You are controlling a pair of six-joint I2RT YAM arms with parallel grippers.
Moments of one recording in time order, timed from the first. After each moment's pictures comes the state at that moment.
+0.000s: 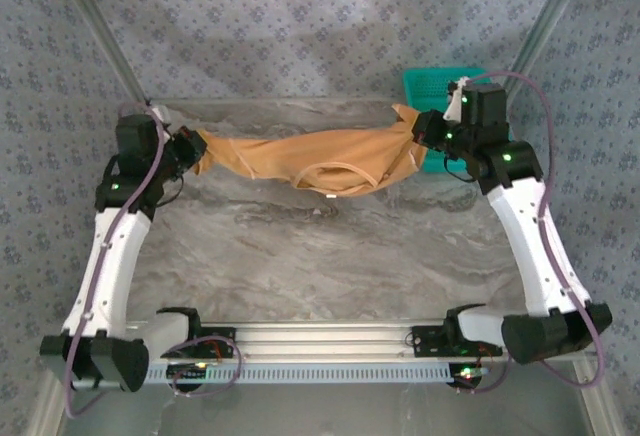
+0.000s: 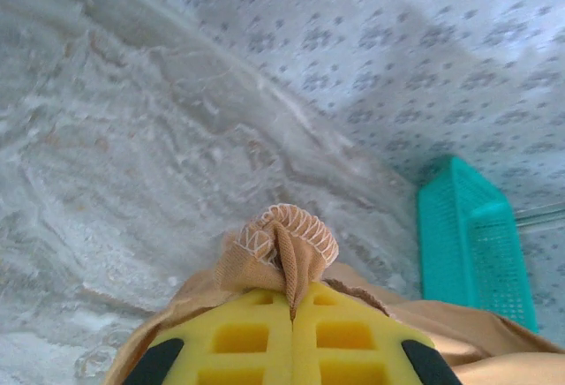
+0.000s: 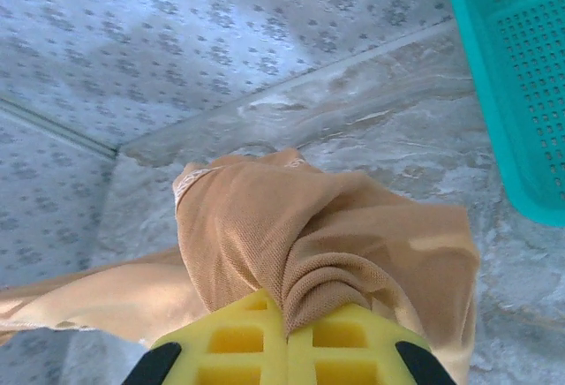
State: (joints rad) left arm -0.05 1.07 1.22 -0.61 0.22 -0.70; right arm 0.21 1.24 1.51 -0.80 -0.21 0.54
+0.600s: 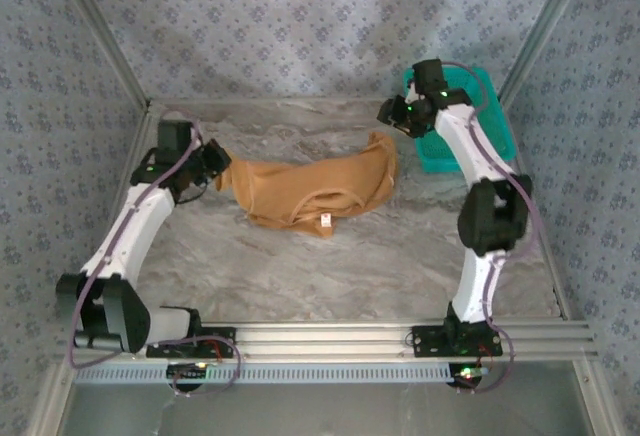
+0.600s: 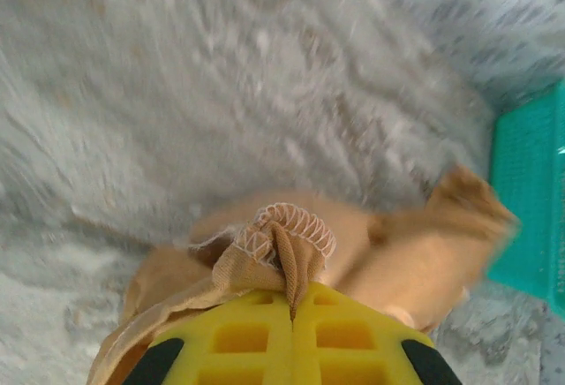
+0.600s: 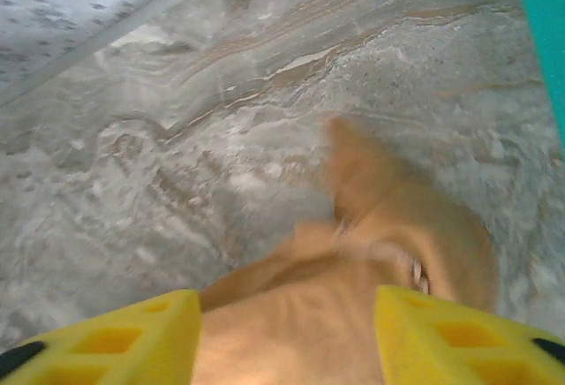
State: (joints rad) left arm -0.16 1.31 1.07 -0.52 0.24 -0.76; right arm 0.18 2.01 1.90 -0.83 -0.24 0.52
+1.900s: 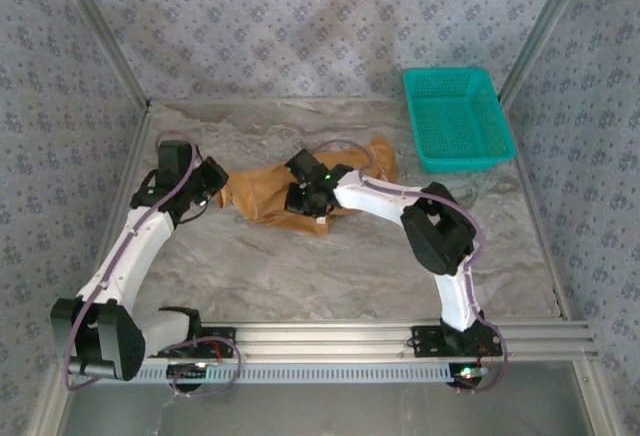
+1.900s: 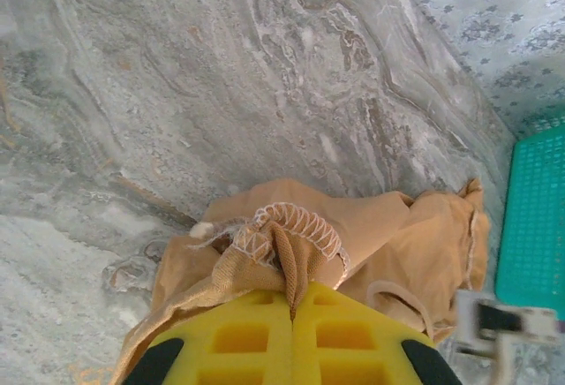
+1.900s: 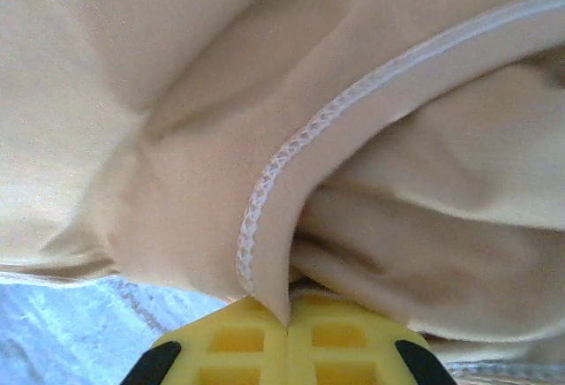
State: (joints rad) left arm -0.15 1.16 0.93 -0.50 0.15 -0.83; right arm 0.80 1.98 1.49 -0.52 -0.12 0.91
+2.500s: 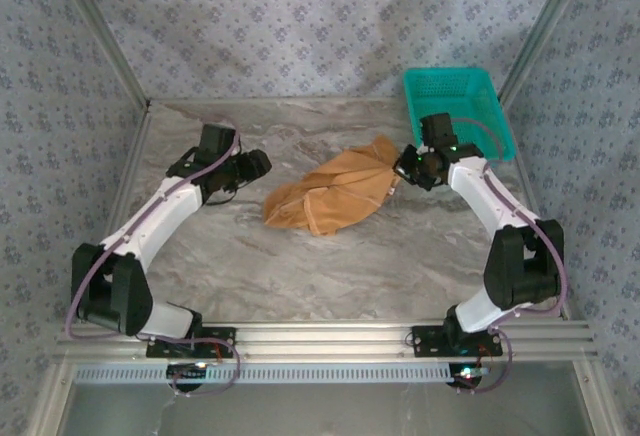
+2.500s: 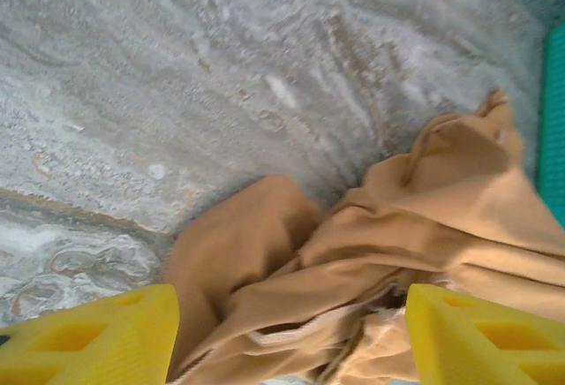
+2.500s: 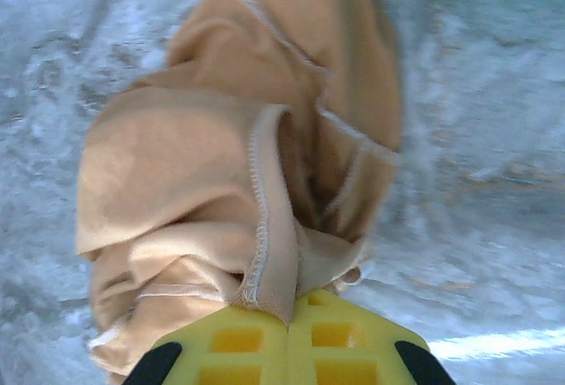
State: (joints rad) left arm -0.34 1.42 1.10 -0.52 0.12 -0.73; right arm 0.18 1.53 1.20 -0.67 -0.23 0.74
